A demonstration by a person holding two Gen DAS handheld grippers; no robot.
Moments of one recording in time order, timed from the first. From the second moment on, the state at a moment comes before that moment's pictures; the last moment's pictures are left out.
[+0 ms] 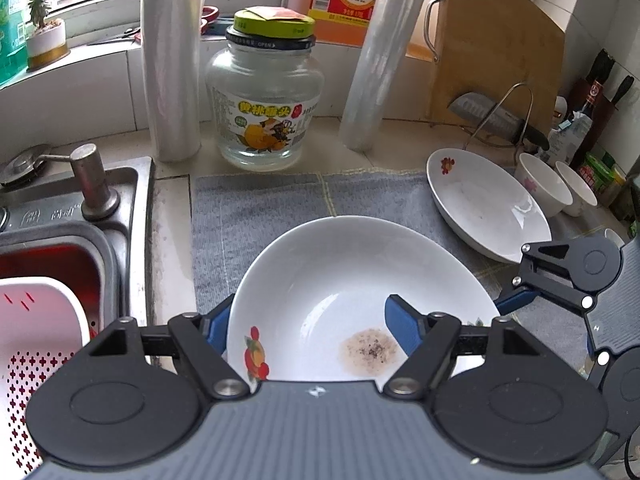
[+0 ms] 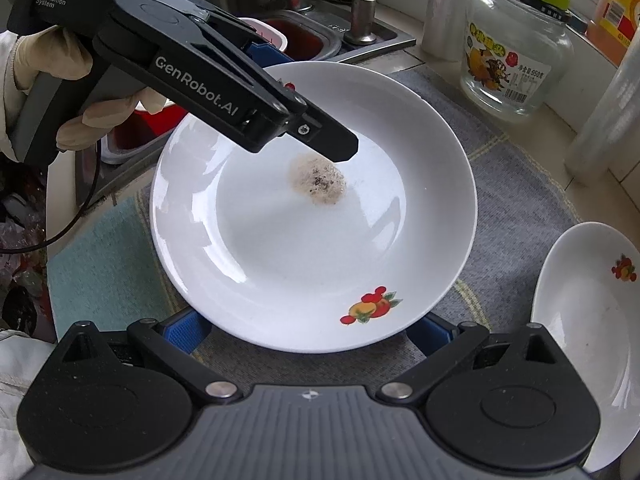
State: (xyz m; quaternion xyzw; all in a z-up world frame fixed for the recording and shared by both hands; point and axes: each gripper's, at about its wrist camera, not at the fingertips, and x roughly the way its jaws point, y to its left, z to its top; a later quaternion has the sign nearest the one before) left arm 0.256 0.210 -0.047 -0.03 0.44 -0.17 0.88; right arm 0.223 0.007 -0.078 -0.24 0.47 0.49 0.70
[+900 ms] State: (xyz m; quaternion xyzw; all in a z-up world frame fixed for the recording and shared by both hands) left arm 0.253 0.205 -0.049 0.00 0.42 -0.17 0.89; right arm 0.217 0.004 -0.076 -0.22 0.47 0.47 0.71
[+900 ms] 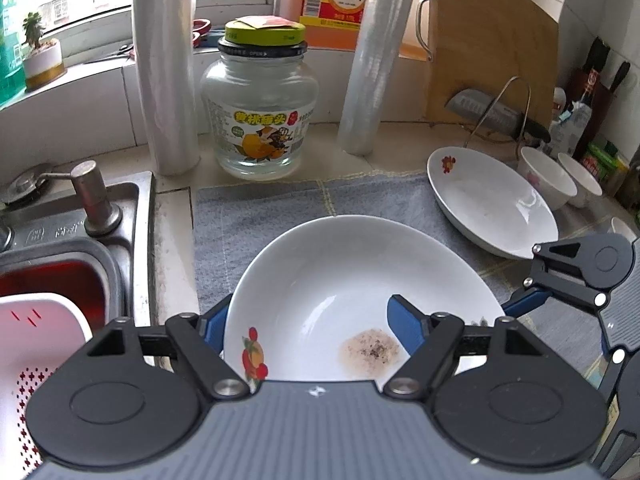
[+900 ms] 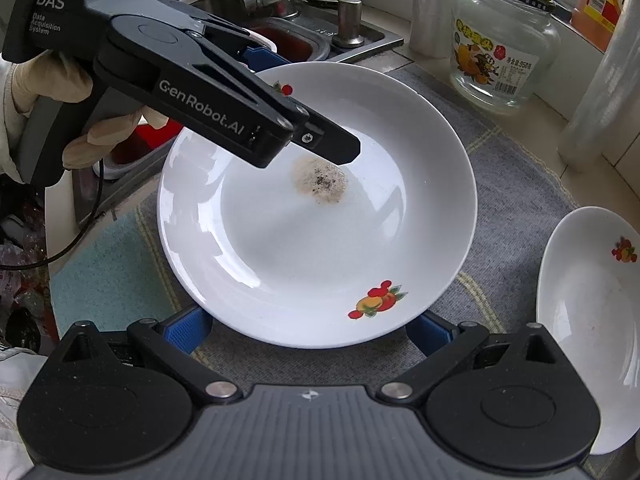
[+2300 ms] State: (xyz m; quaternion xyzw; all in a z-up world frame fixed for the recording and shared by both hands) left arm 0.220 0.194 -0.040 0.07 0.37 -0.15 0.91; right arm 0.210 -0.025 -0.056 -0.18 0.43 0.46 0.75
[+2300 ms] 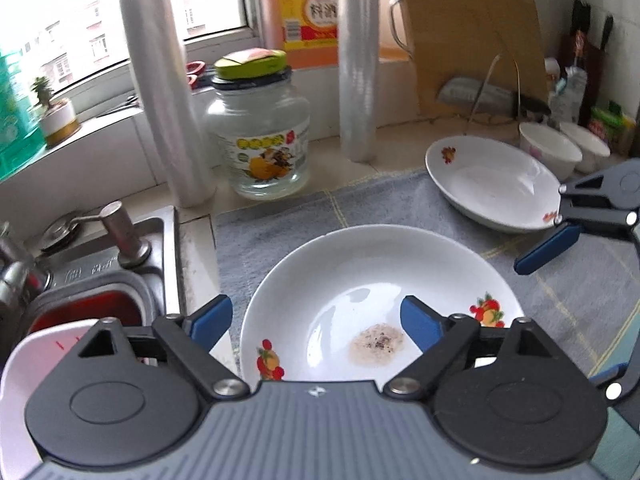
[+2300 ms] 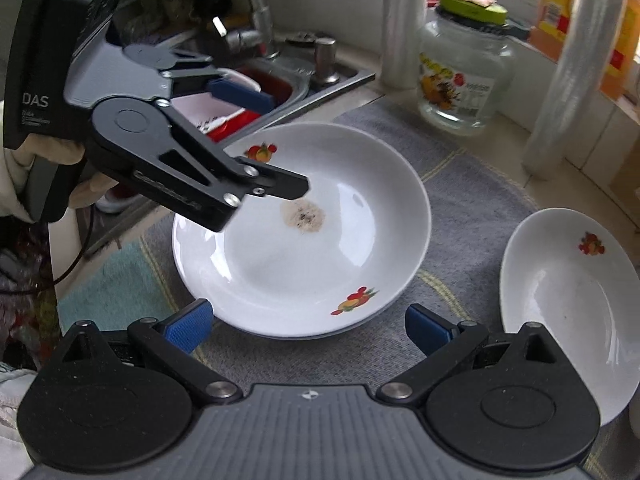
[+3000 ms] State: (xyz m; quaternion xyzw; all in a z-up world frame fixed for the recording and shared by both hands) left arm 0.172 0.184 -0.022 -0.01 0.36 -0.12 0.93; right arm 0.169 -0.063 -0.055 -0.18 0.38 0.33 0.85
